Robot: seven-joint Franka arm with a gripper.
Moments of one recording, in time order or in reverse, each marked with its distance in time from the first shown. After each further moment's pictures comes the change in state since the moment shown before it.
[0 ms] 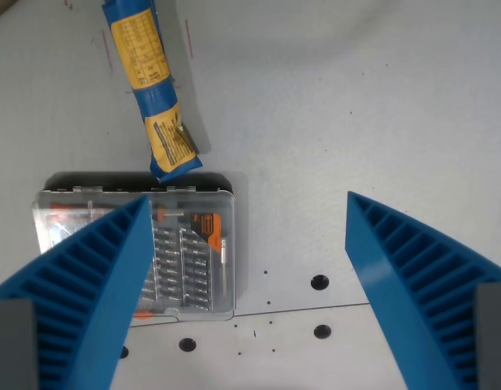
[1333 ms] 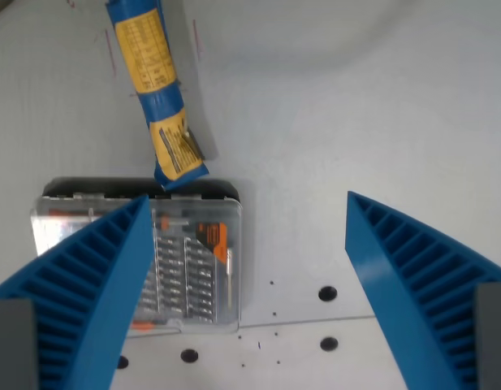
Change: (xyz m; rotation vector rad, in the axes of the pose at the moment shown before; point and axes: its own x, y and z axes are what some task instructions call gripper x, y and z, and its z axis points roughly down) arm 0.006 -0.010 0.024 -0.002 -0.016 -0.019
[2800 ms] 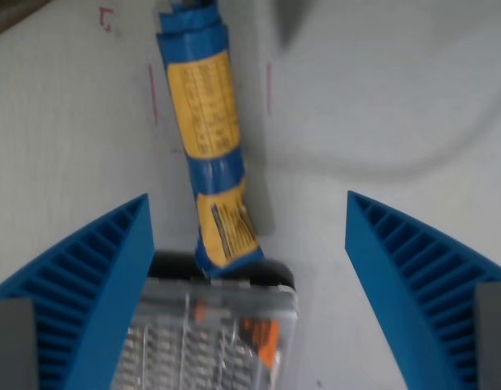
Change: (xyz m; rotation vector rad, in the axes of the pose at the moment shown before) arm 0.018 -0.046 0.108 -0.003 -0.009 -0.090
